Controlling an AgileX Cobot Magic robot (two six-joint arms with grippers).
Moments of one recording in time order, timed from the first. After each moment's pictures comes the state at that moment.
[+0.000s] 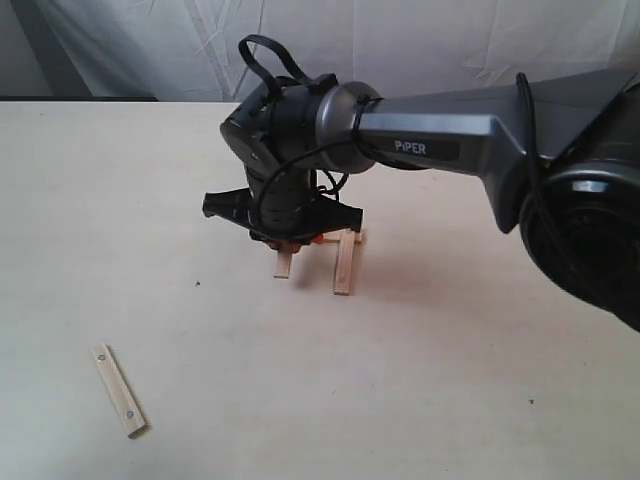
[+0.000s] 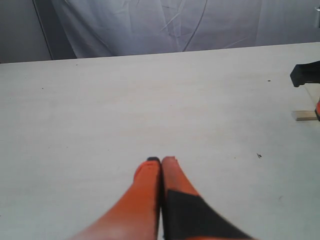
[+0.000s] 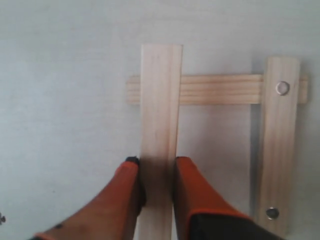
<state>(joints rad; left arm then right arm) 0.05 0.00 -0.01 0.03 0.36 0.00 0.83 2.27 -1.75 -0.26 0.90 1.03</state>
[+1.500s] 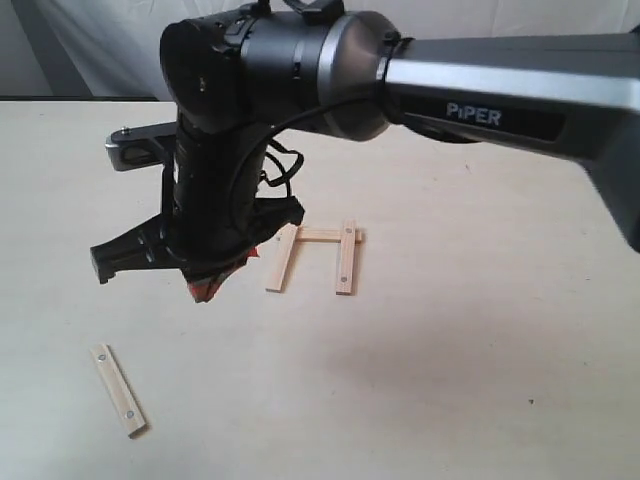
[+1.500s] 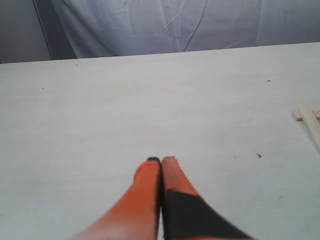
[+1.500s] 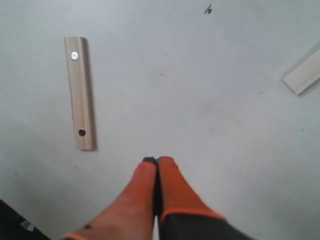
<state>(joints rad) 0.05 0.00 -0.01 0.03 0.36 0.00 0.94 2.07 -1.74 0.20 1.09 0.27</state>
